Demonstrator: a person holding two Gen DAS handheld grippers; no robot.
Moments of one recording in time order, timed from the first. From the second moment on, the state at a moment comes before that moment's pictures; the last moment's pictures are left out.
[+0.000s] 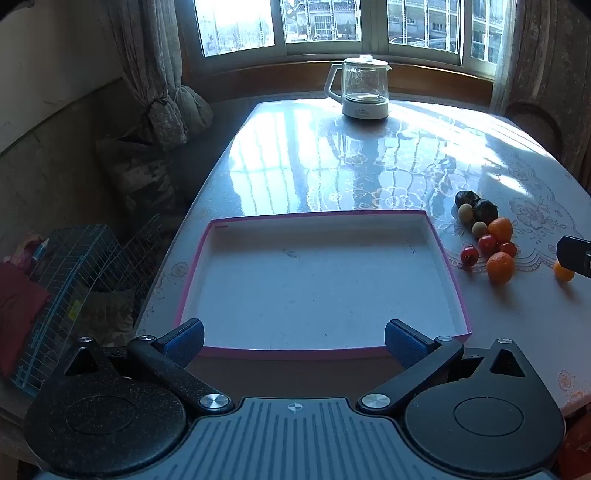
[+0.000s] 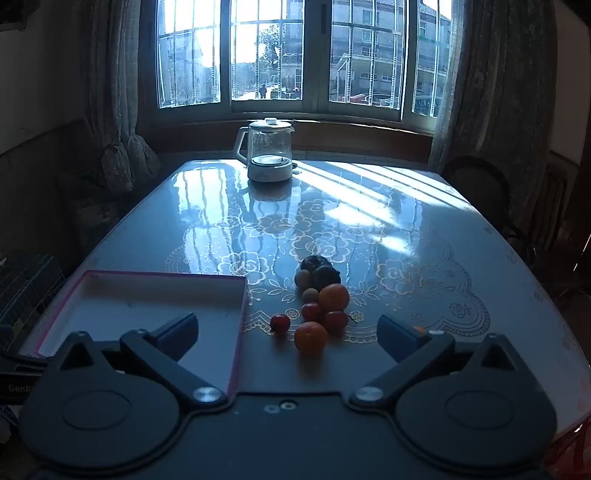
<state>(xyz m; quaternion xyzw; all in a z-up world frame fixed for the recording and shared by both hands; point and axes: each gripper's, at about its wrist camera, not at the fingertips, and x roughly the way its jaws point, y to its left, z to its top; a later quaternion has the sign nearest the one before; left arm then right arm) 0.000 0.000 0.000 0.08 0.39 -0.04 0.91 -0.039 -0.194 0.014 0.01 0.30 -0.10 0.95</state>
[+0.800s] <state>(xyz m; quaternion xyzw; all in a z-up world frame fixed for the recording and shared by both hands) -0.007 -0.002 -0.002 0.08 0.41 -0.04 0.91 -0.047 -0.196 0.015 0.01 0.30 -0.11 0.95</state>
